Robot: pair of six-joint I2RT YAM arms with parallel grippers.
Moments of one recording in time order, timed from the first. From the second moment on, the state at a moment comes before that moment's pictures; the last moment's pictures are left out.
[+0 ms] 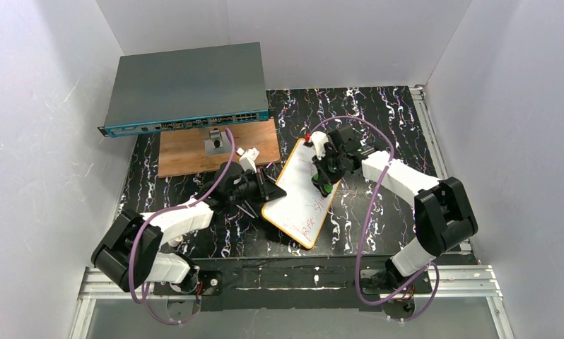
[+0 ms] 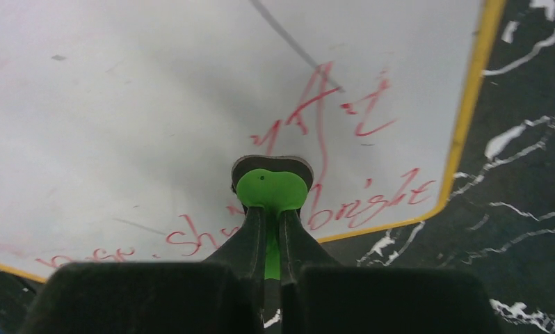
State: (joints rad) left arm -0.60 1.31 0.51 0.39 0.43 -0.83; right arm 0.55 1.57 1.07 -0.50 -0.31 -0.24
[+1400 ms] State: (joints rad) left arm -0.63 1.35 0.58 0.30 0.47 -0.79; right arm 0.53 1.53 1.07 -0.51 -0.37 -0.26
